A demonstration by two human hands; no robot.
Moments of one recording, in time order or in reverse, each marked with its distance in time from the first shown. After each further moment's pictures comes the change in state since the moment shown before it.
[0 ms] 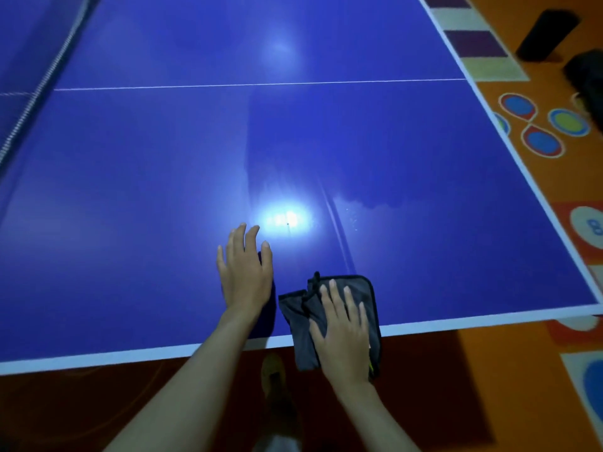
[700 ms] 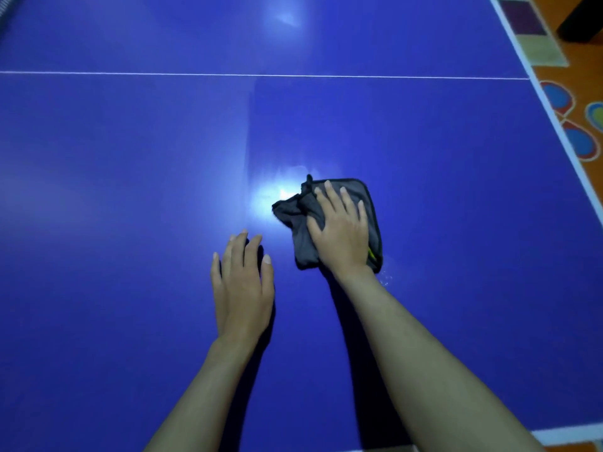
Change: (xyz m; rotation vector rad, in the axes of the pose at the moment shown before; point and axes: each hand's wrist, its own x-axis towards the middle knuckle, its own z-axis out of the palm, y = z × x) left_hand 0.120 -0.006 0.044 0.015 -0.028 0.014; right_hand 0.345 -0.039 -0.005 0.050 0.083 -0.077
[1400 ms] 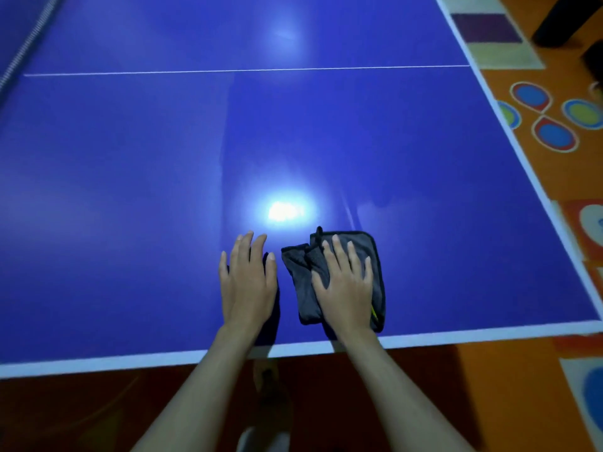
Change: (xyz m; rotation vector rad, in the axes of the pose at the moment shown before) left_hand -0.132 0.057 -0.001 0.083 -0.037 0.022; right_hand -0.235 0.075 -0.035 -0.024 -0.035 0.058
